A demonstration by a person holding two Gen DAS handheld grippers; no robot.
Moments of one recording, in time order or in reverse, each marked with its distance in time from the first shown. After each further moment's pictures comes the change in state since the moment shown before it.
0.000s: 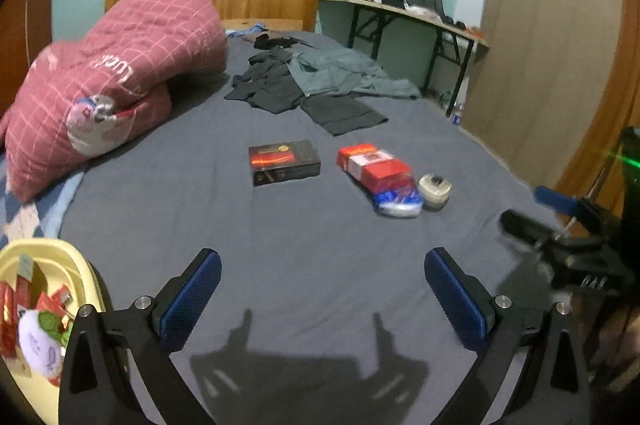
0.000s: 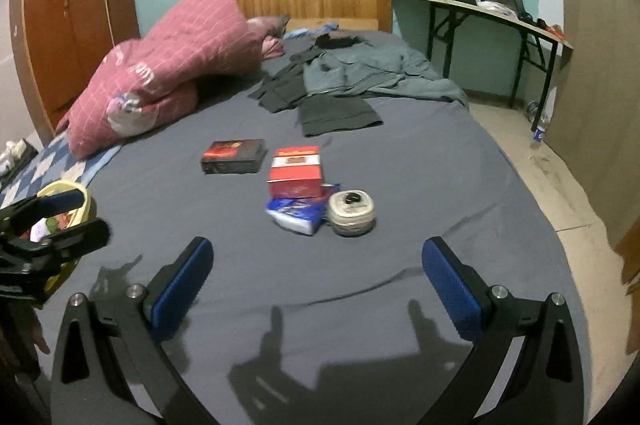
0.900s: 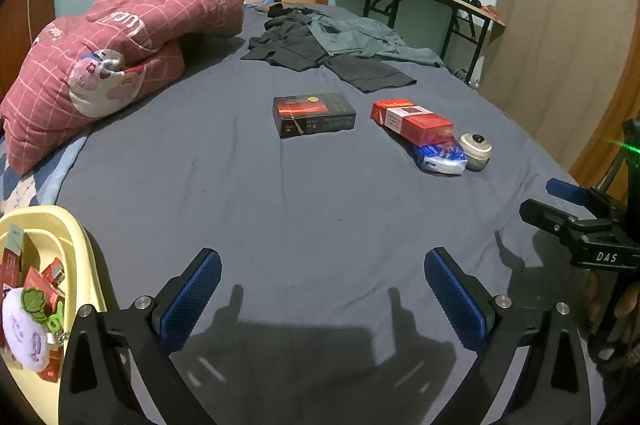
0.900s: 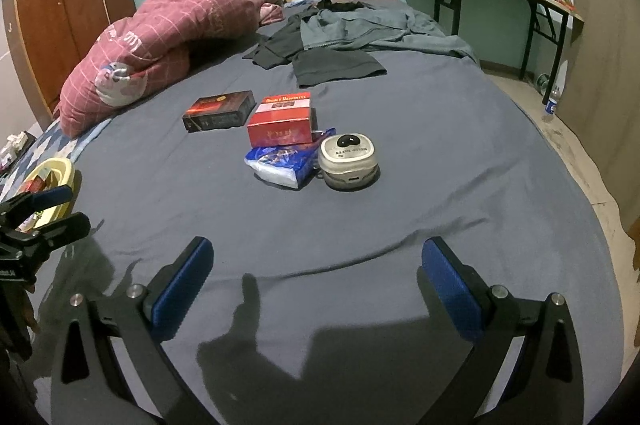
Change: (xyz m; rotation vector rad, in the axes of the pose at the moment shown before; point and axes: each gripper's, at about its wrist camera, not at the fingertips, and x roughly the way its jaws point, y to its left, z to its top) left arm 0.044 0.029 -0.020 -0.036 0.078 0.019; right arm 0.045 -0.006 -0.021 0.003 0.130 0.027
